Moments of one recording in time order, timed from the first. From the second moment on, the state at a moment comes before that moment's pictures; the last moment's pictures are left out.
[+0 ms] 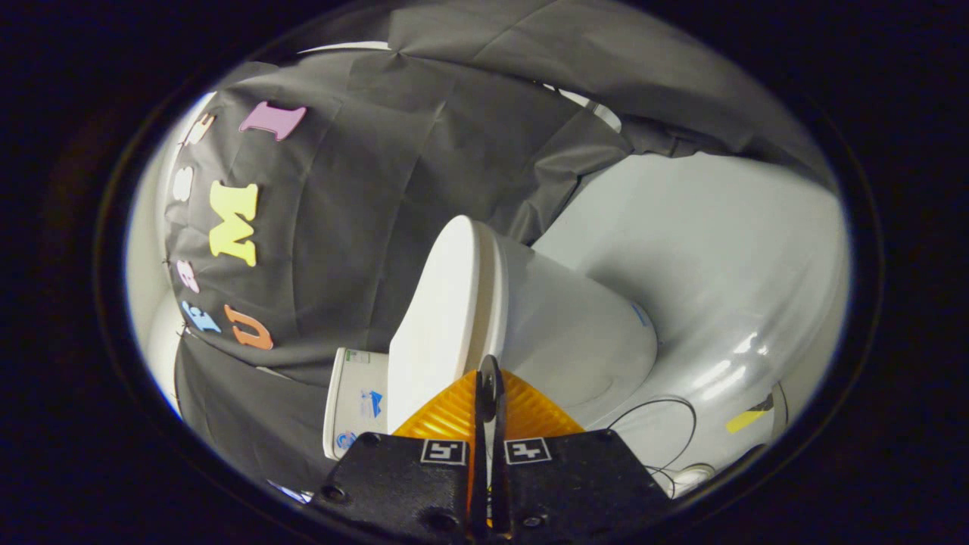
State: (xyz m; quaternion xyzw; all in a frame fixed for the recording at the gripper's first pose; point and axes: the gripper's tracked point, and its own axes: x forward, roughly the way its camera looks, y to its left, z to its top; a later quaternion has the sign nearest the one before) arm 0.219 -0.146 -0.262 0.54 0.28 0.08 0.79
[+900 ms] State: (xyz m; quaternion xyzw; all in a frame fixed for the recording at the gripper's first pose) arm 0.225 -0.141 -0.205 0.42 0.28 0.01 0.86
